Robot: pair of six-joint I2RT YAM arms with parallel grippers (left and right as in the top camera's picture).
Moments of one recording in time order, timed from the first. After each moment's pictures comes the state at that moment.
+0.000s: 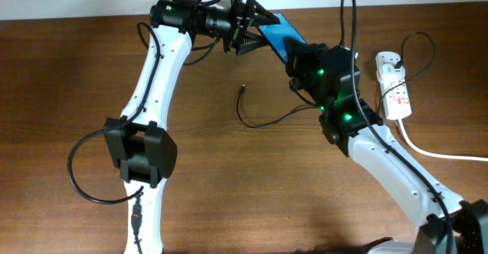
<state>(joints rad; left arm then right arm) -0.27 2.35 2.42 -0.91 1.16 -0.91 0.34 1.50 1.03 0.24 -0.04 1.74</state>
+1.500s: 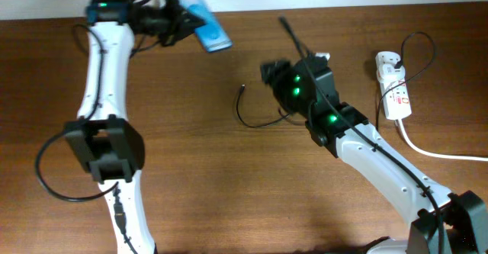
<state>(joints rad) 0.00 2.35 2.42 -1.08 0.93 -0.57 0.42 1.54 1.05 -0.09 -0.10 1.21</state>
